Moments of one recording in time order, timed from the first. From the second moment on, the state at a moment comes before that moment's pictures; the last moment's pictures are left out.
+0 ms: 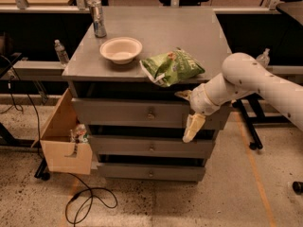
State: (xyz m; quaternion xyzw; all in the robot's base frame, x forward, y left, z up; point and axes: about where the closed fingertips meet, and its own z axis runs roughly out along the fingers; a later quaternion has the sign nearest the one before) arm 0.613 -0.106 0.693 -0.70 0.63 0.17 0.28
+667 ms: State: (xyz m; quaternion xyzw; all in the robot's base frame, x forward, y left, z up) arm 0.625 -0.108 0.673 -0.69 0.65 0.15 0.27
